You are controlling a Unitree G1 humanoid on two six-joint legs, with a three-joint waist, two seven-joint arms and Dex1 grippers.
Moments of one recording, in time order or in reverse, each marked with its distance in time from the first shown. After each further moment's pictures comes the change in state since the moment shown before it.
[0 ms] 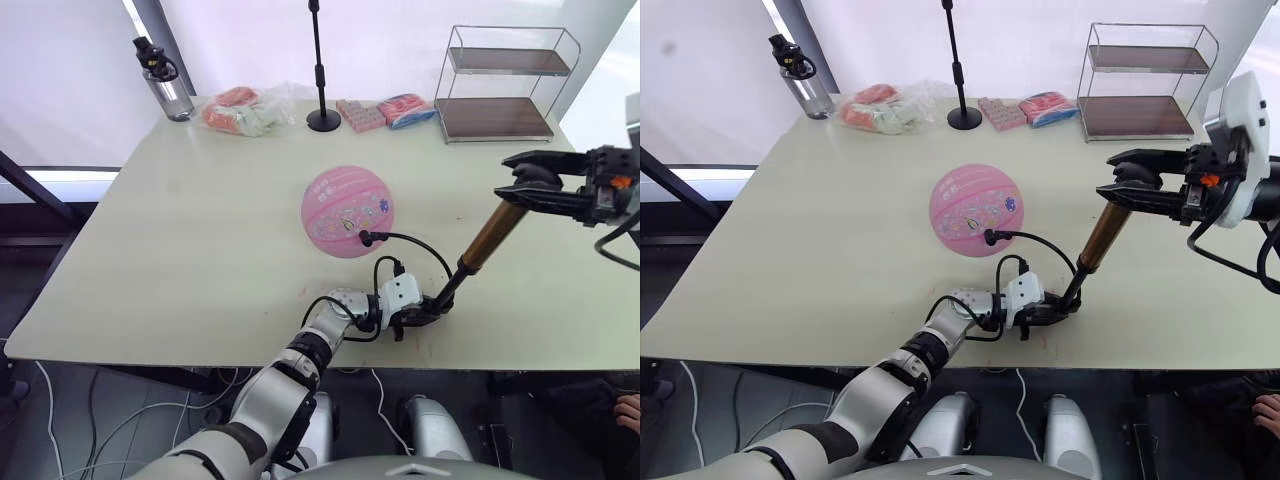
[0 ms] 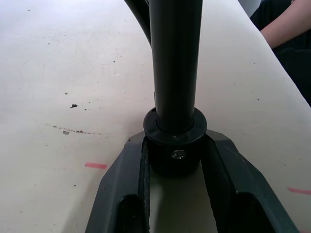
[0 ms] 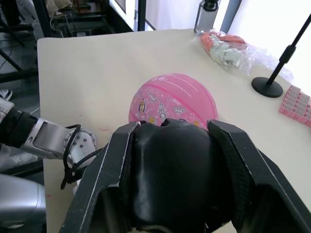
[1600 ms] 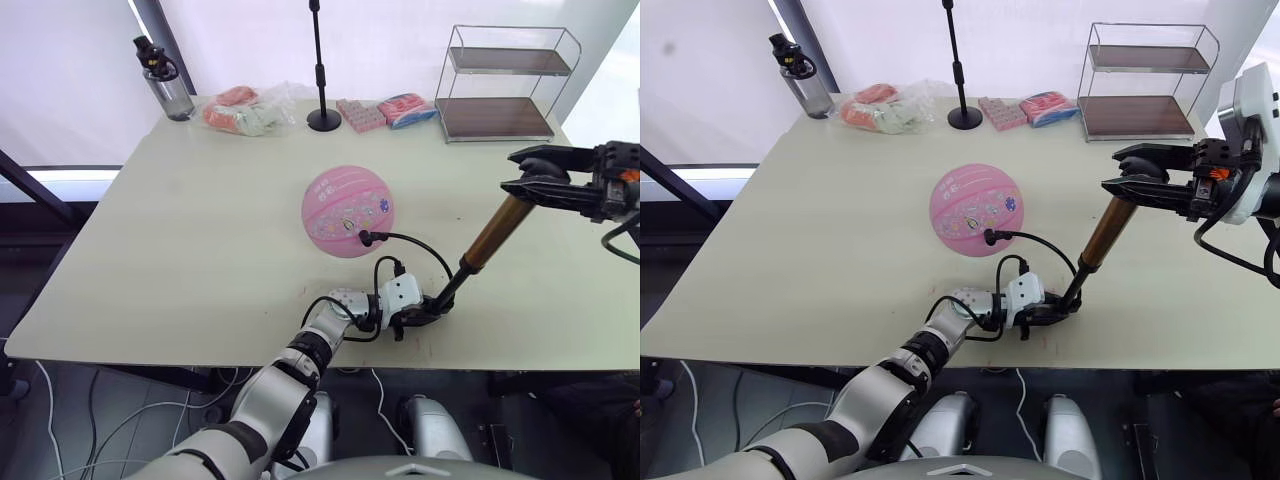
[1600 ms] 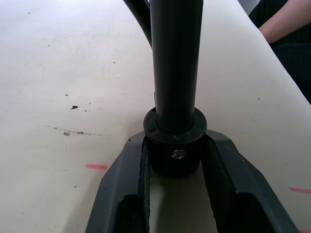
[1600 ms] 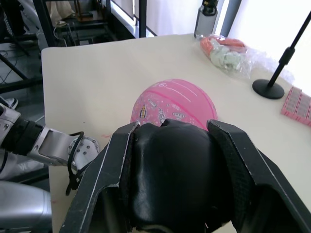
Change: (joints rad) left arm -0.008 -0.005 0.002 0.018 0.008 -0.025 0.003; right arm -0.090 -0.051 -0.024 0.065 0.066 0.084 0.029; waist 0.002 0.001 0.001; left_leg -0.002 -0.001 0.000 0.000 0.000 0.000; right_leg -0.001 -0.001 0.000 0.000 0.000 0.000
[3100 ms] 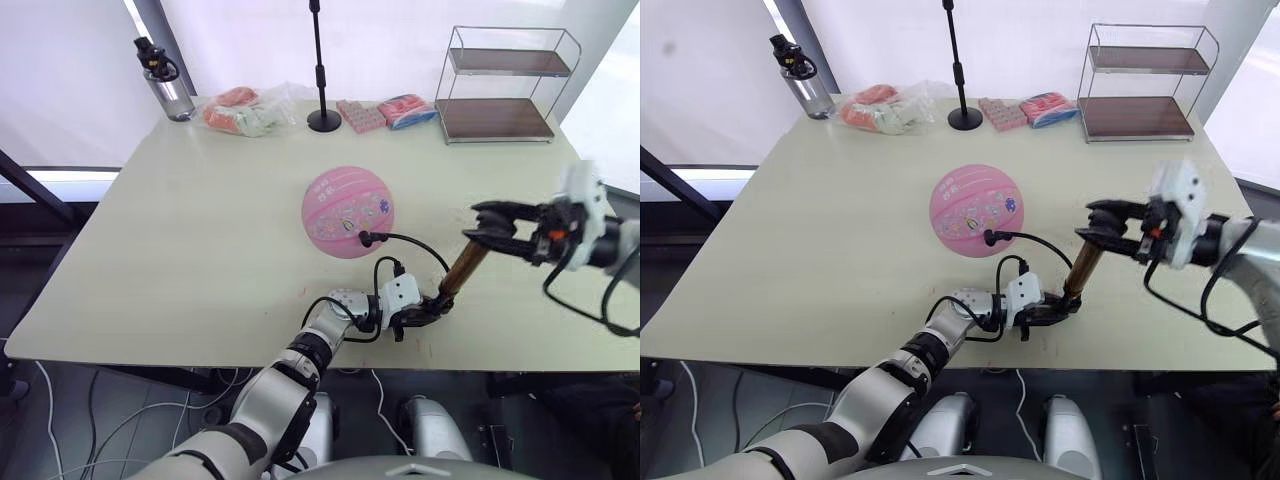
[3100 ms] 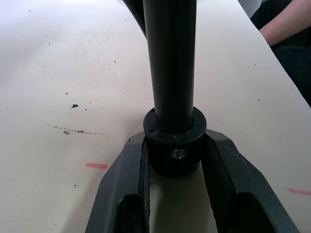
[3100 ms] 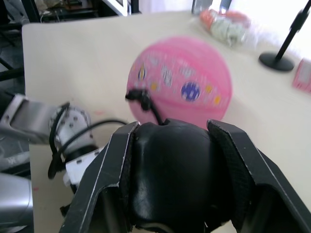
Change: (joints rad) left arm 0.010 0.001 -0.001 -0.019 -0.008 0.025 -0.001; right arm 0.179 0.132 0.094 -0.055 -0.151 -0.206 -0.055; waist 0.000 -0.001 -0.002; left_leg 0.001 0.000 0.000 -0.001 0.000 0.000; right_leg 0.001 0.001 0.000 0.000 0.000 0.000
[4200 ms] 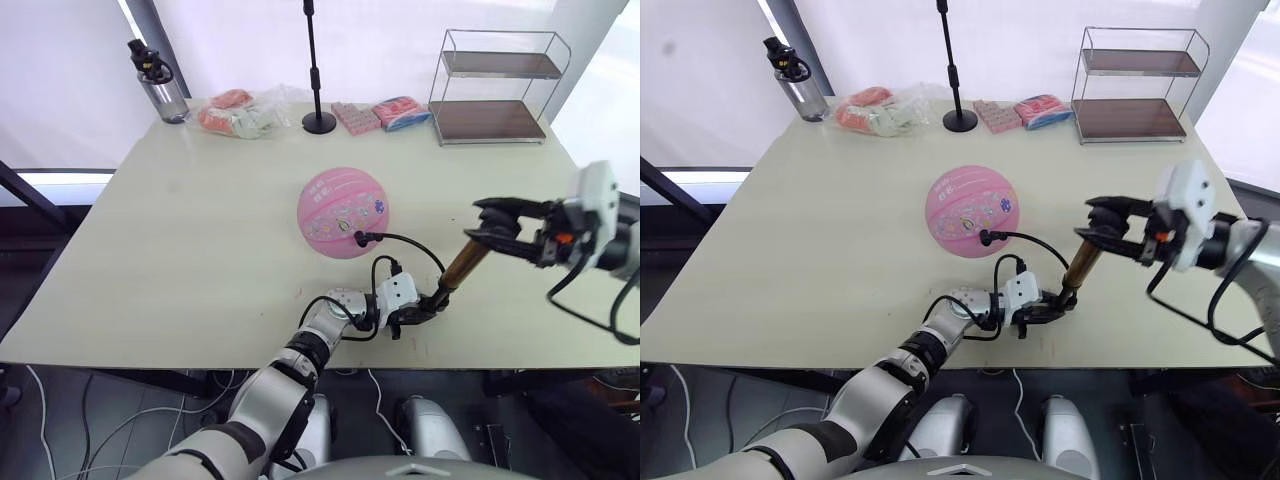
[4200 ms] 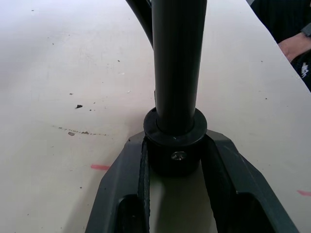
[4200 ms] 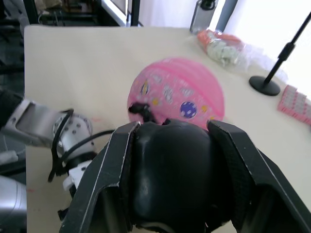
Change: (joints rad) left arm -0.005 0.012 -0.002 0.011 0.010 -0.001 0.019; right arm 0.133 0.095 0.061 -0.047 -0.130 -0.179 -0.019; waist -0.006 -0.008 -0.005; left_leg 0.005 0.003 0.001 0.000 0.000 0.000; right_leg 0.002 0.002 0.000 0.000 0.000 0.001
